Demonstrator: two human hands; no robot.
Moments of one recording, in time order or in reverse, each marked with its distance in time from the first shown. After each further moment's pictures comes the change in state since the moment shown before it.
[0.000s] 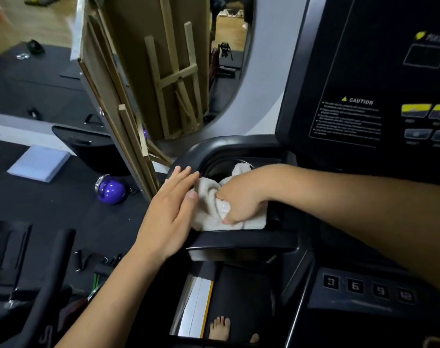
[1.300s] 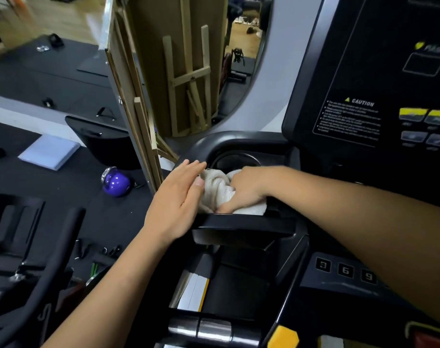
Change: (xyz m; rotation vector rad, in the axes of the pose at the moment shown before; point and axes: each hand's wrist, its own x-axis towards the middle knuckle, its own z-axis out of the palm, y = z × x) left_hand -0.012 0.000 0.002 0.052 0.048 -0.011; right_hand 0.008 0.011 0.020 0.103 0.200 0.135
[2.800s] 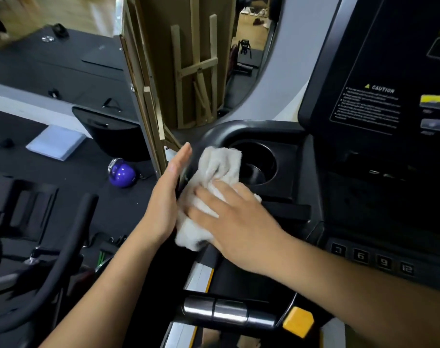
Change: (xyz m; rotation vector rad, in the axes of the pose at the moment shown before) left_hand -0.026 0.005 -0.022 -0.825 0.018 -0.223; right_hand -0.072 -0.082 0.072 -0.260 0.638 -0.301
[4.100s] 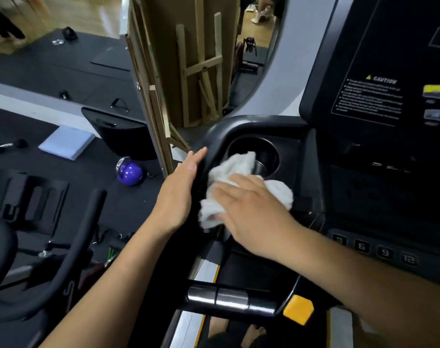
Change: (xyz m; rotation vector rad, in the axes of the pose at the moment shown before) left_hand 0.001 -0.013 -0.006 0.384 -0.032 0.040; right_hand -0.007 0.009 -0.005 0.225 0.097 0.080
